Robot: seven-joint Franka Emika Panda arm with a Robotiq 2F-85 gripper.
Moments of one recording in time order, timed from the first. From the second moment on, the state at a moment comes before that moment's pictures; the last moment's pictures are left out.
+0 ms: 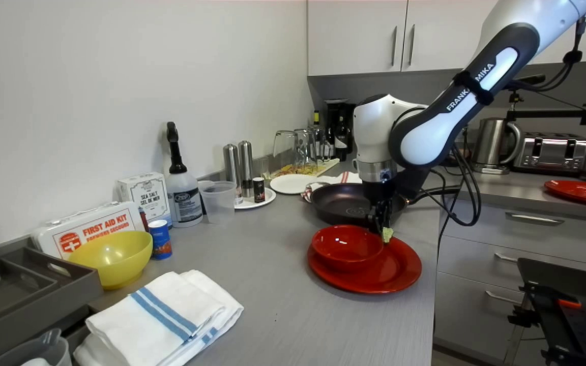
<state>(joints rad) 0.03 0.31 -0.07 -2.15 -0.23 2.36 0.26</state>
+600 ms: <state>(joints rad) 0.04 0.30 -0.01 -2.16 -0.12 2.25 0.23</state>
